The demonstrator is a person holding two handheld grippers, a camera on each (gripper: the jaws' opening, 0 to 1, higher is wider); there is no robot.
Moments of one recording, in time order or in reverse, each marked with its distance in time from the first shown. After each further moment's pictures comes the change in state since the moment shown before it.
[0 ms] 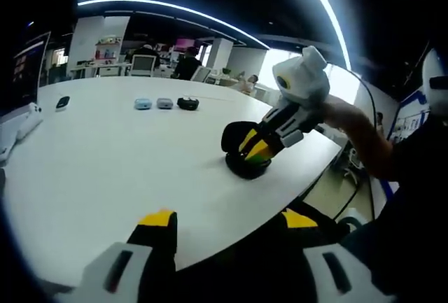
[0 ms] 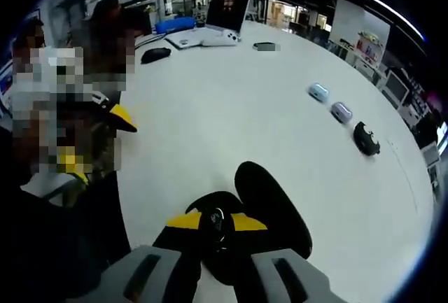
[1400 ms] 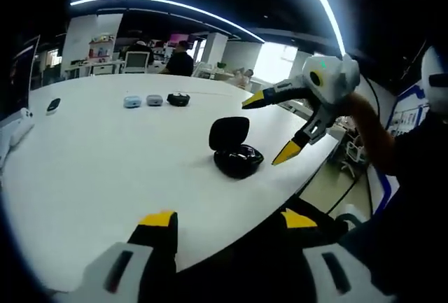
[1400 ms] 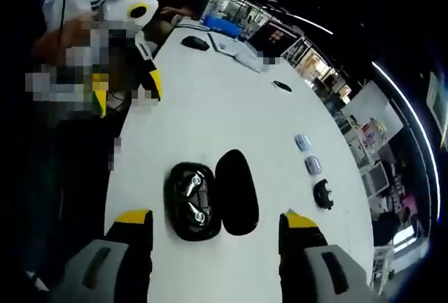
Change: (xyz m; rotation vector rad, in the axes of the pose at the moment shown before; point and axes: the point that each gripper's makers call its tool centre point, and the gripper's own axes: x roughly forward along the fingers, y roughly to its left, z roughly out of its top) left arm 0.013 -0.020 0.000 0.025 0.040 -0.024; right arm -0.041 -0.023 -0.012 -0.508 -0.047 -0.152
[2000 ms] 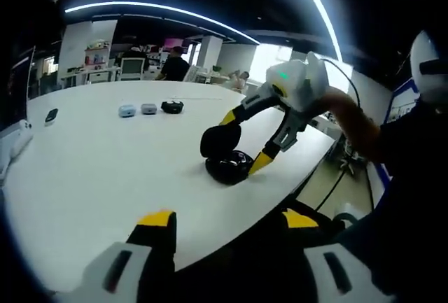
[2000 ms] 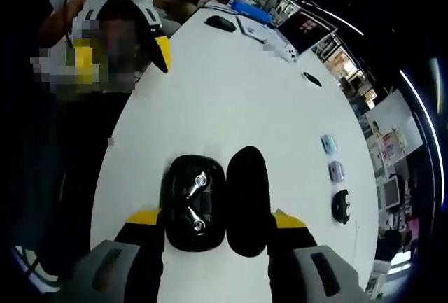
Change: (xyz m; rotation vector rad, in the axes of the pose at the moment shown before) left arm -0.009 -0.011 0.009 0.041 -0.022 -0.007; right arm 0.024 0.008 -0.009 -0.097 0.103 0.109
